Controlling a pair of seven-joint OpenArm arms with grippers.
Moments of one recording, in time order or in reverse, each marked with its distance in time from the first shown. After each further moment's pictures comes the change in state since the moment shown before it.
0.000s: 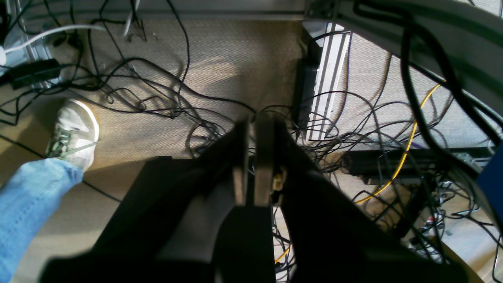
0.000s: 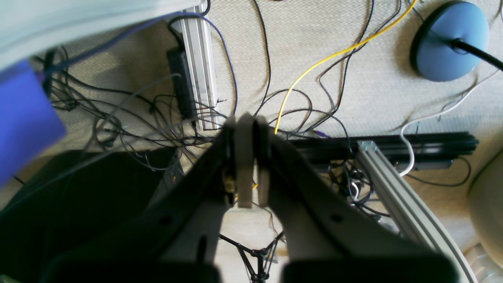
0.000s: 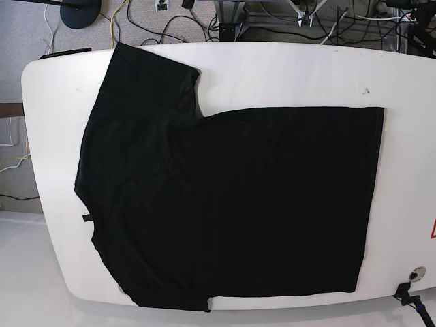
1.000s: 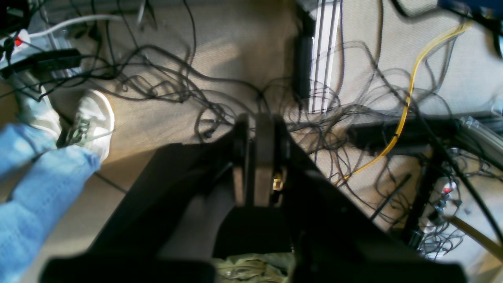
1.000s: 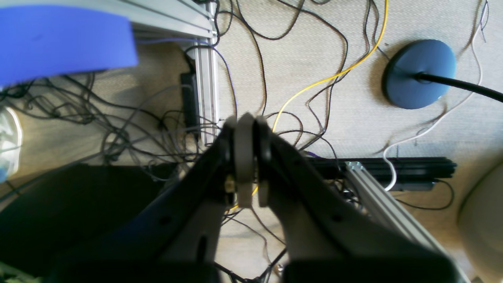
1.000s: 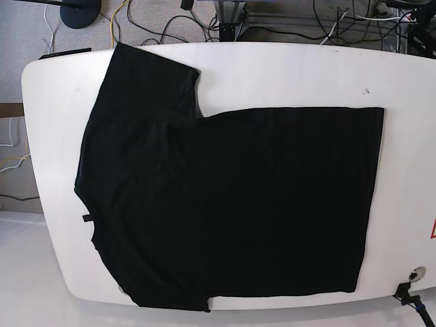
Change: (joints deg) left arm 39.1 -2.7 0.1 47.8 0.1 -0.3 3.8; right arm -31.9 1.4 -0.1 44.7 0.0 -0.2 -0.7
